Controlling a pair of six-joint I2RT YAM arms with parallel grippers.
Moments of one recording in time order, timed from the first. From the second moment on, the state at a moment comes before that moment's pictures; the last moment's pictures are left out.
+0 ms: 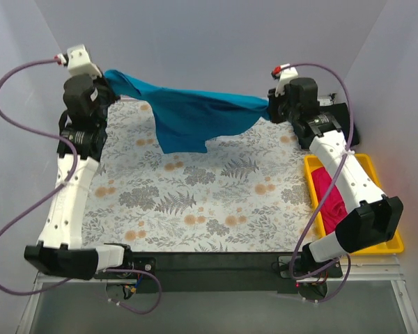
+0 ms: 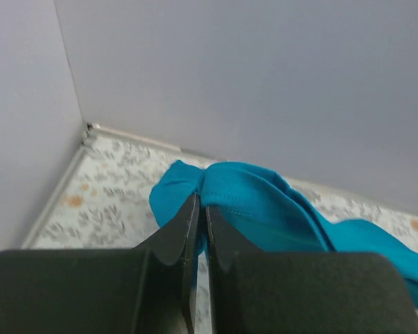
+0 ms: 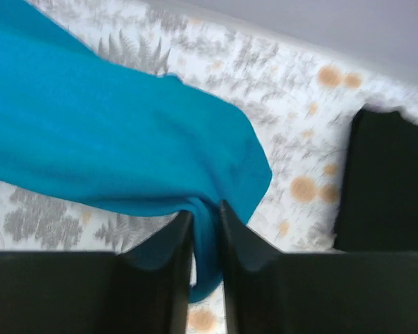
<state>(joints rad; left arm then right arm) -0.12 1.32 1.62 -0.32 -0.31 -0.18 0.33 1.49 1.54 -0.46 -0.01 -0.03</state>
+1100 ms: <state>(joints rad) -0.16 0.76 0.71 -0.48 -0.23 -0.43 0.42 1.68 1.04 -0.34 0.04 0.21</state>
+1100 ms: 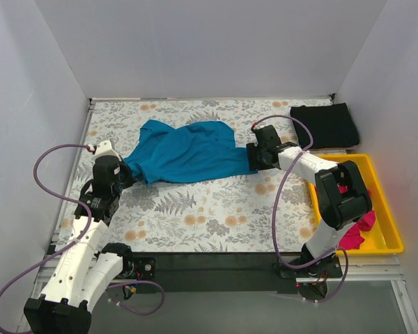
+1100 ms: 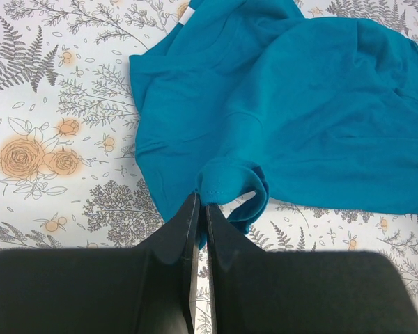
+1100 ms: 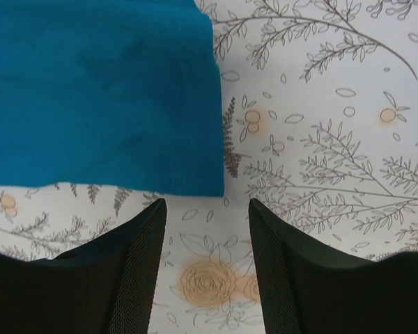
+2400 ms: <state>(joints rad) -0.19 1.10 1.06 -0.44 -0.41 -0.38 0.44 1.65 1.48 -0.50 0.32 0.10</state>
